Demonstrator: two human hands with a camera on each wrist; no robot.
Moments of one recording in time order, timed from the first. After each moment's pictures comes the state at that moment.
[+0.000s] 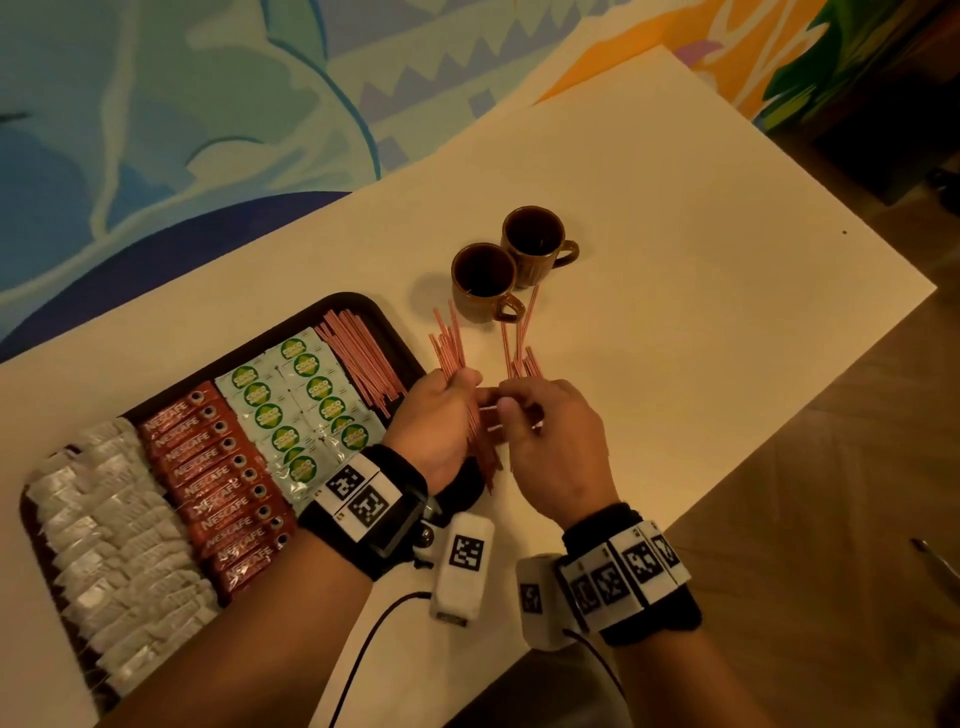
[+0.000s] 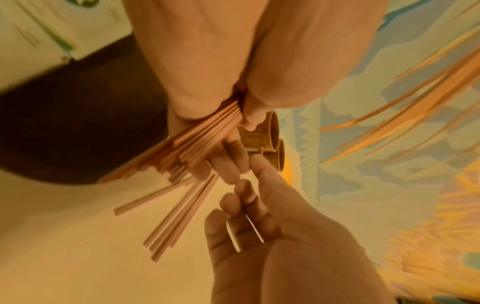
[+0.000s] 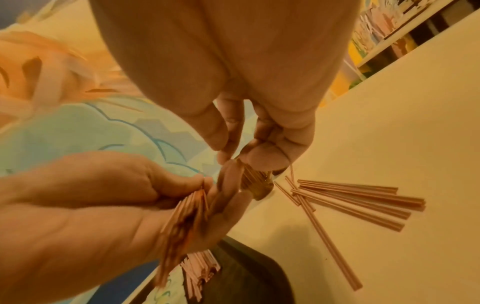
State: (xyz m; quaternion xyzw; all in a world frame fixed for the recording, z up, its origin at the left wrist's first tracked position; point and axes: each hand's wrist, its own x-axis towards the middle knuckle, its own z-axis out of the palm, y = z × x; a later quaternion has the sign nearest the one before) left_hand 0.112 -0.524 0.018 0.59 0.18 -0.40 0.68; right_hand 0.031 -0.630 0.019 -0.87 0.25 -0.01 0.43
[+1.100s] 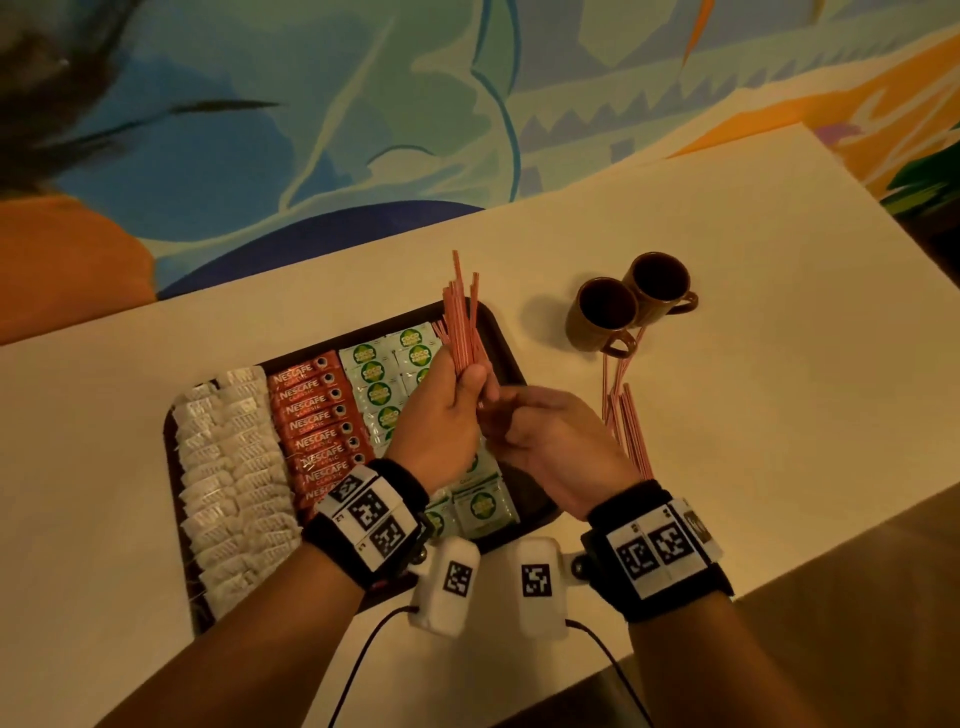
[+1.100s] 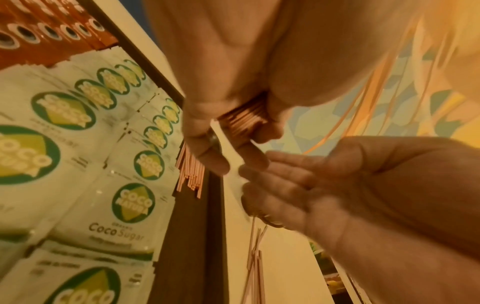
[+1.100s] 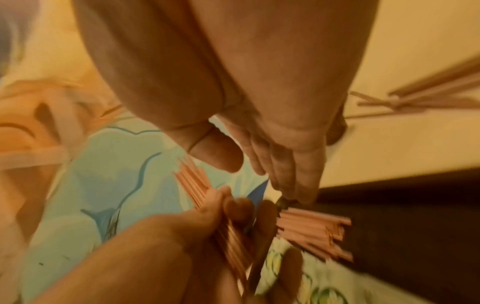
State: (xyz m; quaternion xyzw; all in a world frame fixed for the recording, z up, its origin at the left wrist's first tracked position) left_hand 0.126 -0.423 0.028 0.77 -0.04 -0.19 0.60; right_hand 0.085 -0.563 0.040 -0.56 0.22 0.20 0.77
